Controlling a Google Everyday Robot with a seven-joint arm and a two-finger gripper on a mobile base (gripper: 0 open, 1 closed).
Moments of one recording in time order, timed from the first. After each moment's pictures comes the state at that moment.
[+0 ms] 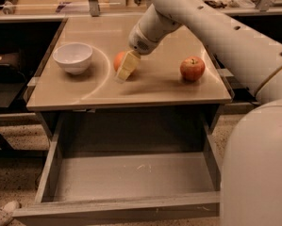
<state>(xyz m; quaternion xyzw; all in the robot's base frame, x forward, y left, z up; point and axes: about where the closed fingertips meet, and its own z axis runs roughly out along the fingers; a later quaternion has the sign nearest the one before) 0.706 0.037 0.850 -0.61 0.73 0.13 0.29</state>
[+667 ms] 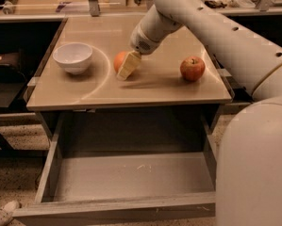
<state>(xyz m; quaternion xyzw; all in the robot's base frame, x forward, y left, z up) 0.715 0.035 0.844 -0.61 0.72 0.13 0.29</state>
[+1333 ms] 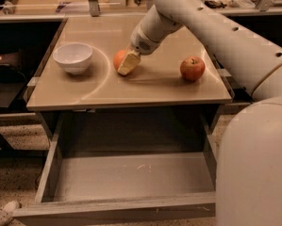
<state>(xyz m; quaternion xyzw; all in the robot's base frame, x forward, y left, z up) 0.715 0.035 0.844 -0.61 0.72 0.13 0.29</state>
